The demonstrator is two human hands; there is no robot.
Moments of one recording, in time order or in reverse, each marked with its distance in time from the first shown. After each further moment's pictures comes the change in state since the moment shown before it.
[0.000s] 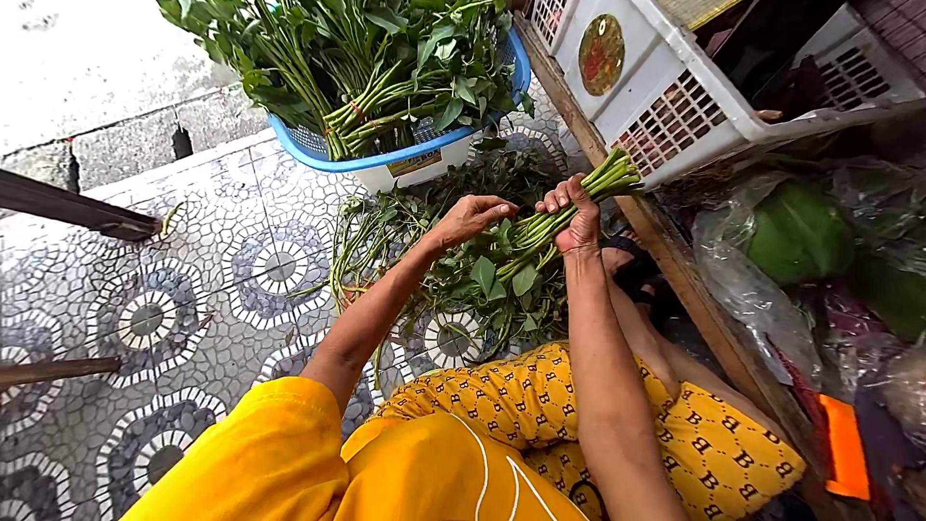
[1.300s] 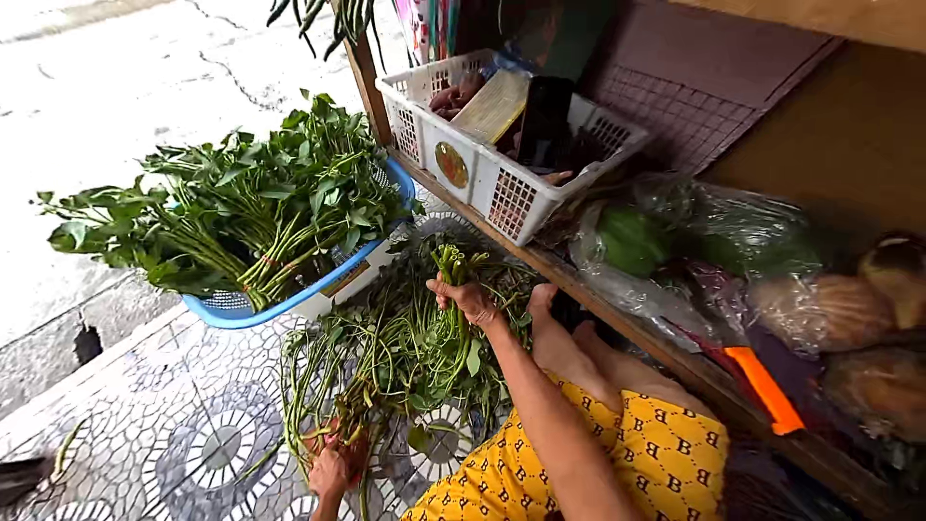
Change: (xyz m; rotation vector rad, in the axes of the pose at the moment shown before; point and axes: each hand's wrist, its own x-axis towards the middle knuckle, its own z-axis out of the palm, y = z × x) left_hand -0.260 -0.217 -0.003 0.720 0.279 -1.254; right_hand -0.010 0.004 0.029 -0.392 0.015 0.171
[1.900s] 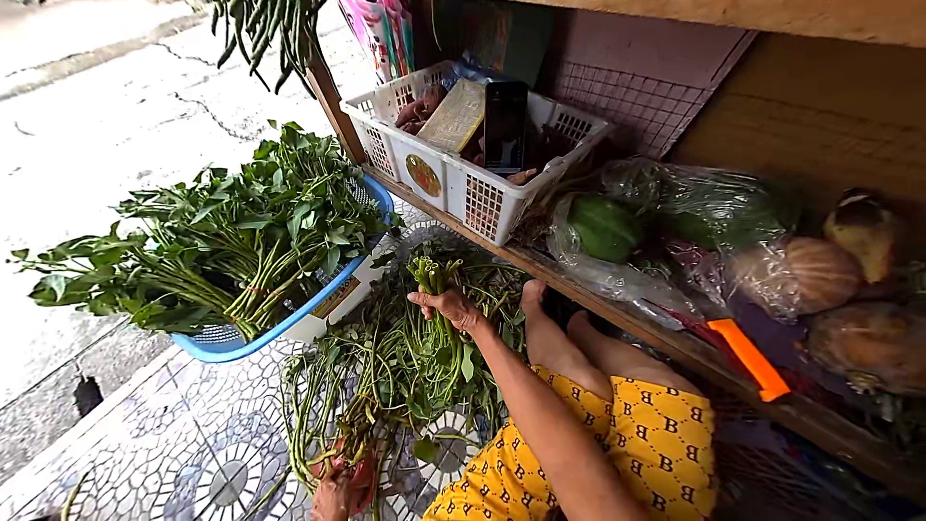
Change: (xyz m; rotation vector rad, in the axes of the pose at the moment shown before) left_hand -0.004 -0.016 -0.012 -0.134 0.040 0.061; right_hand -0.004 -0.008 0.006 -0.104 0.000 0.102
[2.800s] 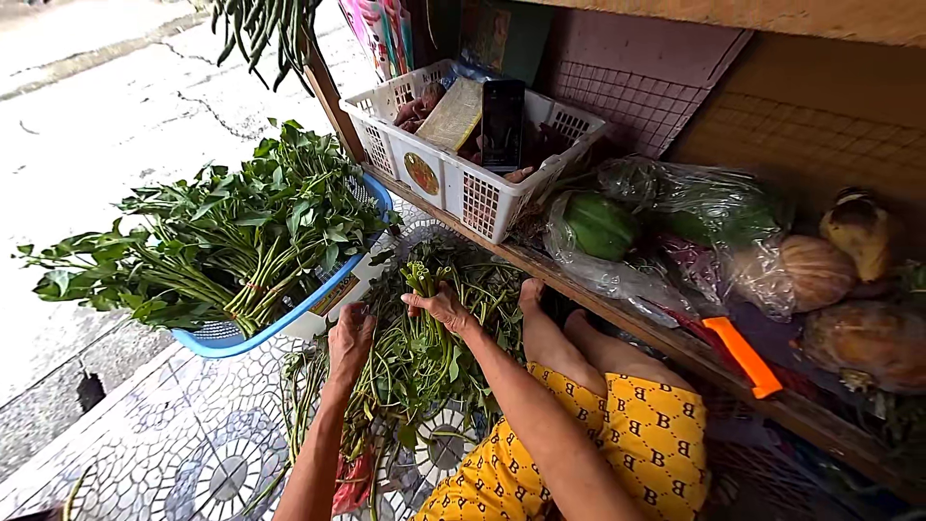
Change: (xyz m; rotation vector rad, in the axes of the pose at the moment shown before) left_hand -0.061 0.283 -0.158 -0.300 0.194 0.841; right_hand 0.012 0.030 0.006 0.037 0.067 -0.013
